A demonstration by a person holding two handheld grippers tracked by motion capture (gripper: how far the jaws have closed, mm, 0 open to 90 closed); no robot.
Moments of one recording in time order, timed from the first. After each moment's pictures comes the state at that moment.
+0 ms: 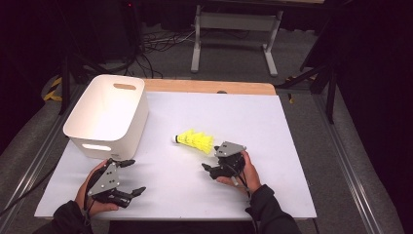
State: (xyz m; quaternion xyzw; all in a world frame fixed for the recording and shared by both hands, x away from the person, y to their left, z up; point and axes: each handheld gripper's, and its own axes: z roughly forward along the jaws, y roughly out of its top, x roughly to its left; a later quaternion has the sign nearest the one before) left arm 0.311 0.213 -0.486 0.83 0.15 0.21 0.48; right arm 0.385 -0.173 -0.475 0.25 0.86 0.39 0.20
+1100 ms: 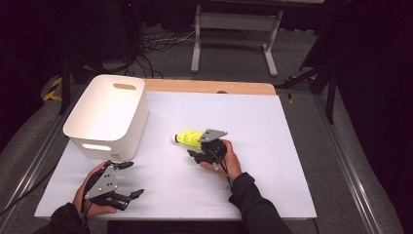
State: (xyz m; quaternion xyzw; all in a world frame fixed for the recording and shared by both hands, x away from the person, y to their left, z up) left arm 0.305 0.215 -0.487 0.84 0.15 0.21 0.48; right arm 0.427 -0.125 -0.478 0.27 0.86 0.40 0.18
